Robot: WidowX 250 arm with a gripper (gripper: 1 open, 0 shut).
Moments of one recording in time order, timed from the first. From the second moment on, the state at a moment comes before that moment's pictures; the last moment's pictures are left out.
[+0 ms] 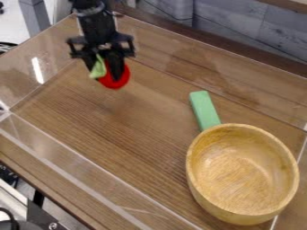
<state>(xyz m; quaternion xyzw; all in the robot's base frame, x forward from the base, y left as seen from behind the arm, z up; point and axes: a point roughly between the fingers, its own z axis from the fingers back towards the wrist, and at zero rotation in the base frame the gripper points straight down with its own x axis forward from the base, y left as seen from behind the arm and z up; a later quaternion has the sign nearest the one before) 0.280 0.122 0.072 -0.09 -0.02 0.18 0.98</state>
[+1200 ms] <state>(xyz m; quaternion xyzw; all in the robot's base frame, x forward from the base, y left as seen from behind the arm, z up) 0.281 0.211 0.053 -0.12 -0.01 0.15 0.98</state>
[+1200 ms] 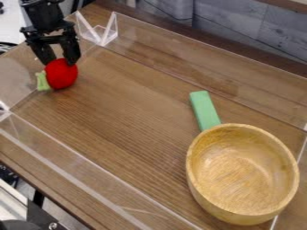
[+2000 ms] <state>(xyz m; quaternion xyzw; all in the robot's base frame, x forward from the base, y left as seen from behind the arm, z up) 0.308 0.208 0.051 -0.14 -0.01 0.15 0.98</state>
